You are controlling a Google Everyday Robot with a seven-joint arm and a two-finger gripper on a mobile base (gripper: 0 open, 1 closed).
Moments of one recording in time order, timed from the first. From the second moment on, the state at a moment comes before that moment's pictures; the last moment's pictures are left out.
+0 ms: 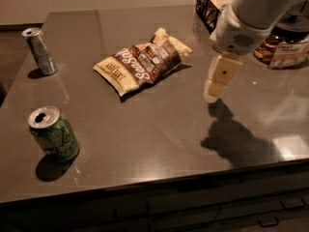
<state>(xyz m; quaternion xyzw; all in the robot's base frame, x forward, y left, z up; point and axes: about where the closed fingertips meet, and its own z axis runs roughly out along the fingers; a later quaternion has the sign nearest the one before) 0.526 -0.149 0.951 -0.61 0.77 -0.02 0.19</state>
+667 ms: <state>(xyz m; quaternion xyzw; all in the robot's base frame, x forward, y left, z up) 0.593 -0.116 0.932 -0.58 0.79 -0.01 0.19</state>
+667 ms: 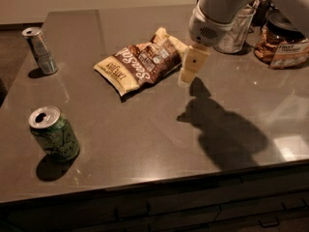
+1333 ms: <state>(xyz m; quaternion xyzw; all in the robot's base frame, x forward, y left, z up) 0.659 -0.106 0.925 -0.51 0.83 0.01 0.23</state>
